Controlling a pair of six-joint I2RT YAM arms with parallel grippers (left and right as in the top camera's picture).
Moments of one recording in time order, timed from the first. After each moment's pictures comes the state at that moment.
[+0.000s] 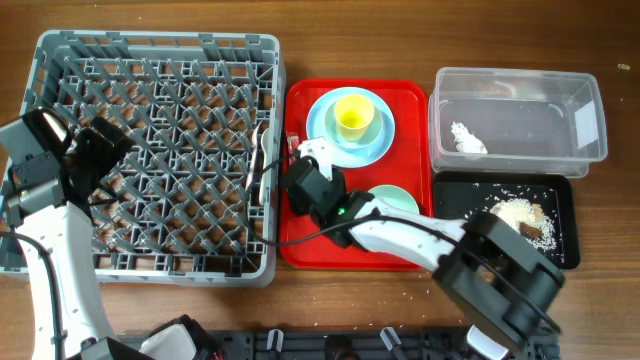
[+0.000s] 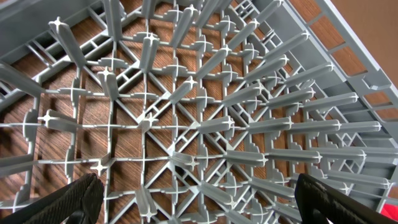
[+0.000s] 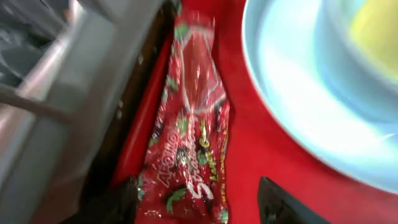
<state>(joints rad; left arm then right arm) 0.48 1.31 1.02 -0.60 0.12 -0.39 0.89 1.84 0.96 -0.04 0.31 0.54</state>
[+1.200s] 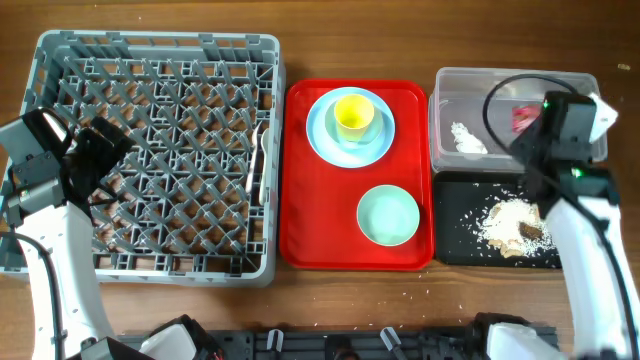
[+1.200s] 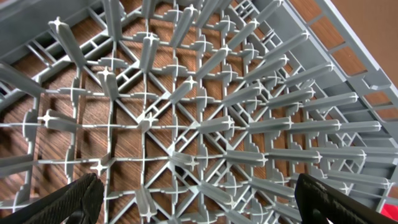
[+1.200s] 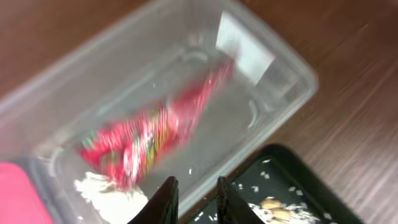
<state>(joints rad) 0.48 1.31 1.02 -0.60 0.12 -0.39 -0.13 1.29 0.96 -0.56 0.38 0.49</state>
